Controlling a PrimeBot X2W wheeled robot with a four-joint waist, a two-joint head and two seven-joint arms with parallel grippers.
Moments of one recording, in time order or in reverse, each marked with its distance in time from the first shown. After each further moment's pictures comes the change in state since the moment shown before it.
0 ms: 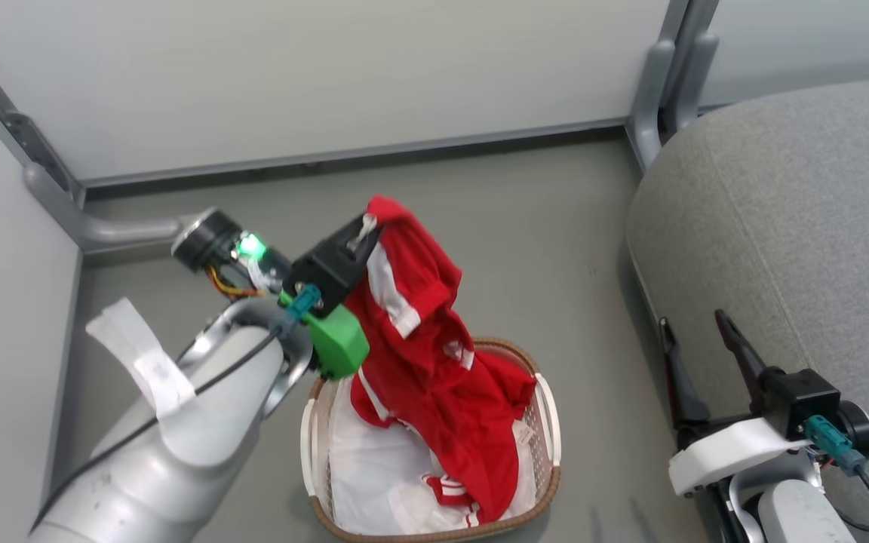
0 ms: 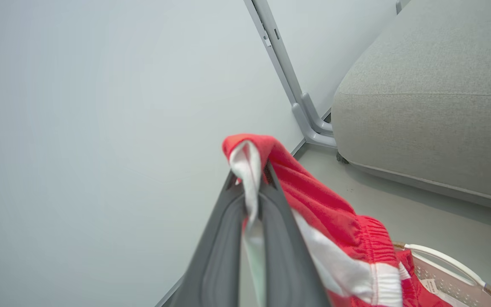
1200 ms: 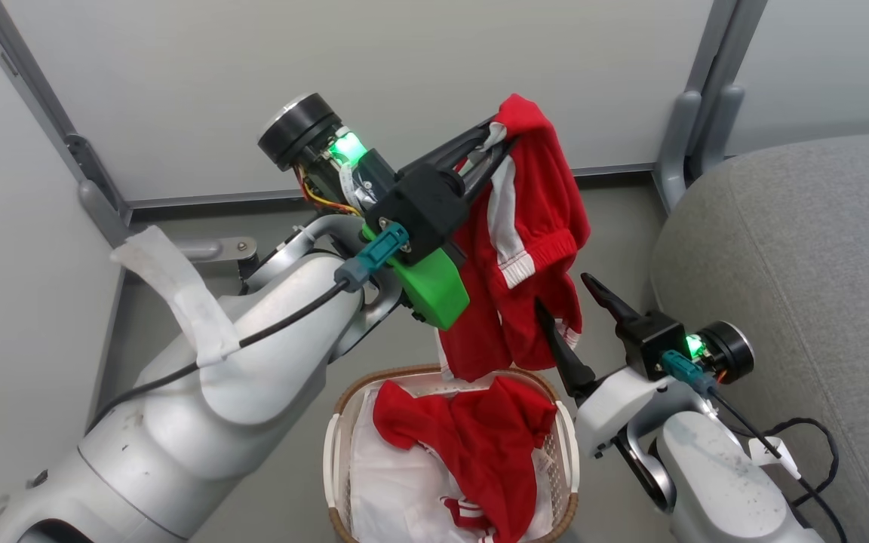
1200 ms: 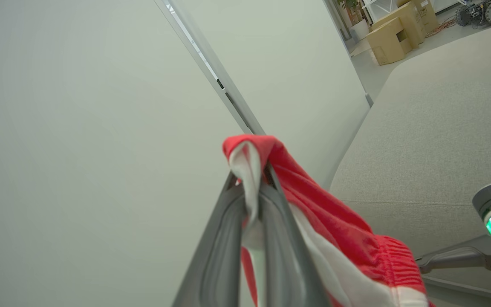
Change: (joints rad) left arm -0.188 -0.044 -0.100 -0.256 -0.103 -0.005 0.072; right arm -0.281 0.000 0.293 0.283 -0.051 0.000 -0.001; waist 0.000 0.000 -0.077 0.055
